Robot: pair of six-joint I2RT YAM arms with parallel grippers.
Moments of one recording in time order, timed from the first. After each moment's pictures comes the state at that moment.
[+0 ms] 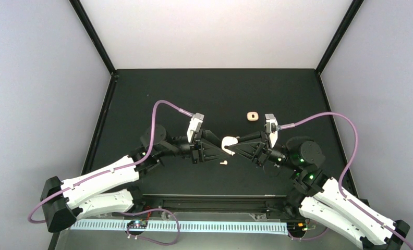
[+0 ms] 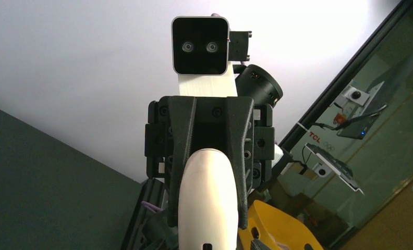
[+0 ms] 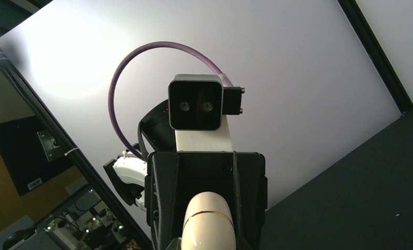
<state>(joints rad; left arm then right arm) -0.97 0.99 0.73 0.44 0.59 -0.73 0.83 0.59 0.58 0.31 -0.46 0.78</state>
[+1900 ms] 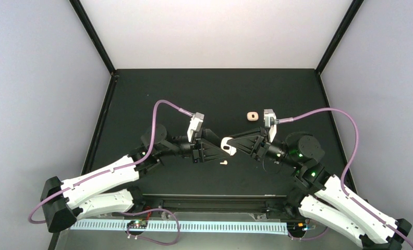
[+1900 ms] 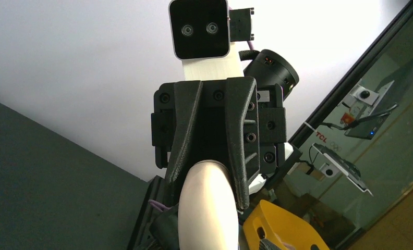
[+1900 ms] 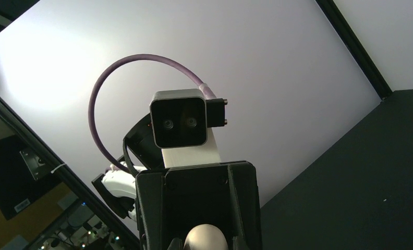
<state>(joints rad) -0.96 0.99 0.74 0.42 0.58 -0.71 0.83 0.62 0.66 0.19 -0.40 0.81</state>
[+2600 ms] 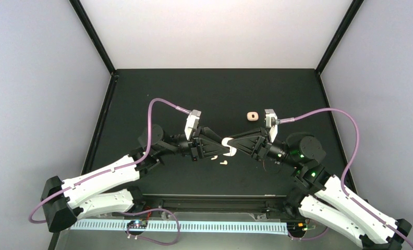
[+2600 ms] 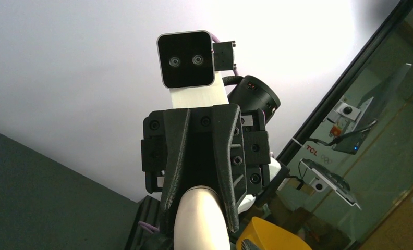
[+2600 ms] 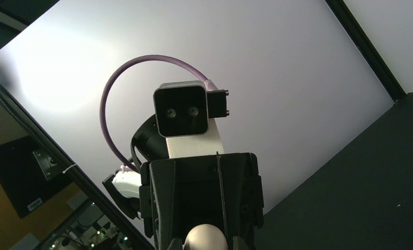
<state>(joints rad) -0.96 1.00 0.74 0.52 0.56 -0.76 0.83 0.62 0.66 0.22 -0.41 0.83</state>
